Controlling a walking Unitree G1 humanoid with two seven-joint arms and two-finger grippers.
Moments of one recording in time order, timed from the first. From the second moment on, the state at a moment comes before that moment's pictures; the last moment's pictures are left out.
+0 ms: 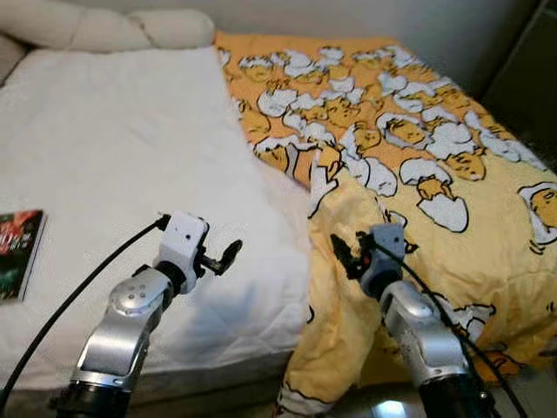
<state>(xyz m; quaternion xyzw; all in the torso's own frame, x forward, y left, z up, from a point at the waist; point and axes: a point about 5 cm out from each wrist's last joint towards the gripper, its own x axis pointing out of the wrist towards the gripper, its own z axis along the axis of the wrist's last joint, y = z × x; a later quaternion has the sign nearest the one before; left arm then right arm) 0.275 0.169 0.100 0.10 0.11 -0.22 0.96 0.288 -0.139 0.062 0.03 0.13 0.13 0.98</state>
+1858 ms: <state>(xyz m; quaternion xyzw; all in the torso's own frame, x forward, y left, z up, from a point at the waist) 0.191 0.167 0.114 0.16 0.24 -0.42 0.86 0.296 -0.120 -0.011 -0.20 0.36 0.16 0.89</state>
